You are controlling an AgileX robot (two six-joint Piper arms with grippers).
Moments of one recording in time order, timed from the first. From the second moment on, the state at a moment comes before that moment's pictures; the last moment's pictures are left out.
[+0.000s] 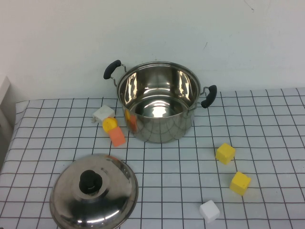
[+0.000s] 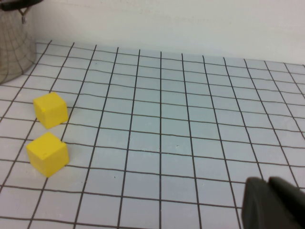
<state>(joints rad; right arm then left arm) -0.03 -0.01 0.02 -0.06 0.42 -0.08 -0.06 -0.01 0.02 -0.11 0.36 -0.07</state>
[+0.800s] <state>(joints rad) -0.03 -0.01 0.02 -0.06 0.42 -0.08 -0.06 -0.01 0.02 -0.11 0.19 -0.07</state>
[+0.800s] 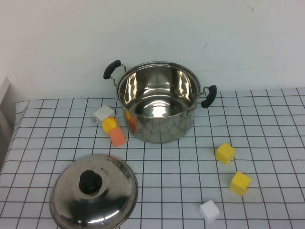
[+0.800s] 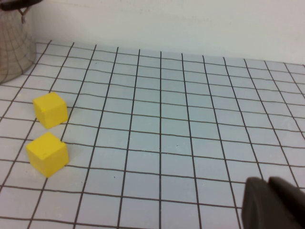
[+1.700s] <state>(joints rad) -0.03 -0.01 0.02 -0.06 0.42 -0.08 -0.06 0.14 -0.29 -0.11 -0.16 -0.11</state>
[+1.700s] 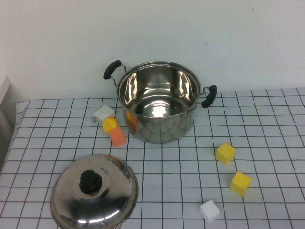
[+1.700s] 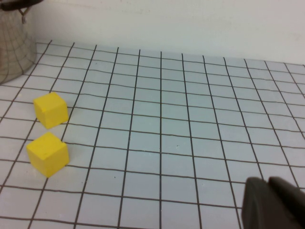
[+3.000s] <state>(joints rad) -0.03 -0.01 0.02 -0.06 0.42 -0.08 -0.06 1.61 -0.33 0.31 -0.98 -0.39</state>
